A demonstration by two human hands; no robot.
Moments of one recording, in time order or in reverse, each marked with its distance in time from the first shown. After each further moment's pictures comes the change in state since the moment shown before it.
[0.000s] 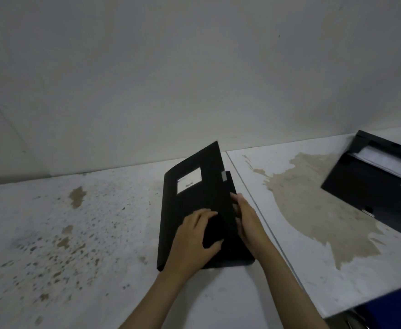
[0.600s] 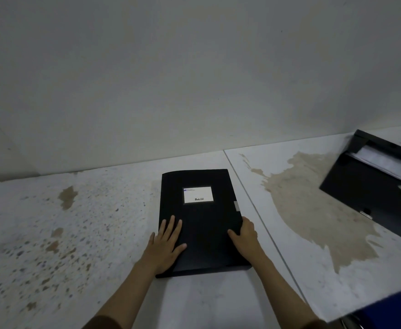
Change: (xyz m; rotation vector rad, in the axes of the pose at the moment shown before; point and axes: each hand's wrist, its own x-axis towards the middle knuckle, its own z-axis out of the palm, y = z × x) left_hand 0.011 -0.098 0.012 0.326 -0.512 -0.261; right_hand 0.042 0.071 -0.031 -0.728 0.168 0.051
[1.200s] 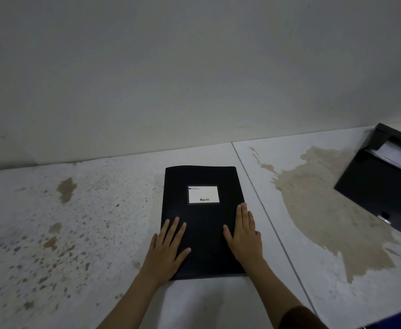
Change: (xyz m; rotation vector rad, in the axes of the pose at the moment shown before) left_hand 0.010 -0.018 0.039 -0.066 0.274 0.058; right_hand 0.020 -0.002 0.025 -0.560 0.066 -0.153
